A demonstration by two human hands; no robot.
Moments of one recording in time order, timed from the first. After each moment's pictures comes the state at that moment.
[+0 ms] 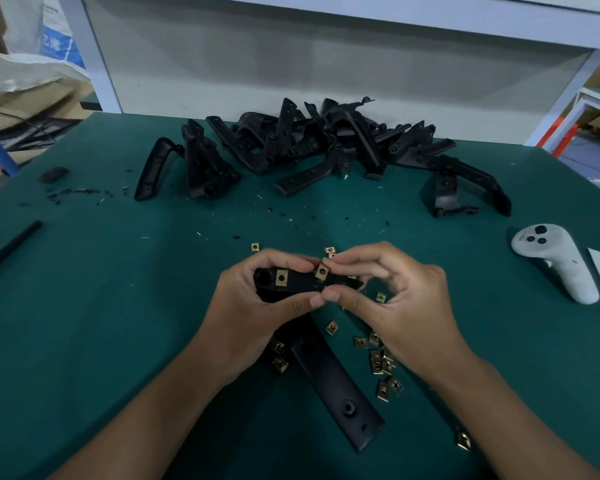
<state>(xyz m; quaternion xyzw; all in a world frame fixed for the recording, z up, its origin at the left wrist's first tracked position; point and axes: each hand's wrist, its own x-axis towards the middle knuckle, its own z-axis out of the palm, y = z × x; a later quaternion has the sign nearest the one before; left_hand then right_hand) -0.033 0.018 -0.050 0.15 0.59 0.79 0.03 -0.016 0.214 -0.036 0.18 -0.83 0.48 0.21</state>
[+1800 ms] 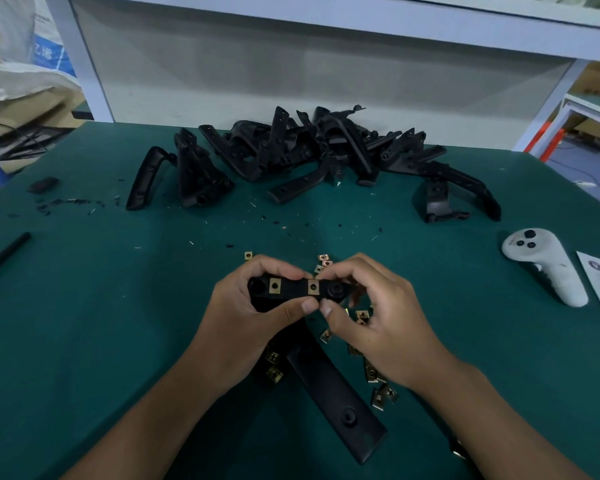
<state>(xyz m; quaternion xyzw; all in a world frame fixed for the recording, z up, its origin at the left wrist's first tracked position) -0.034 0.014 -0.050 0.14 0.64 0.75 0.03 -0.018 0.212 -0.042 0.21 -0.86 0.44 0.13</state>
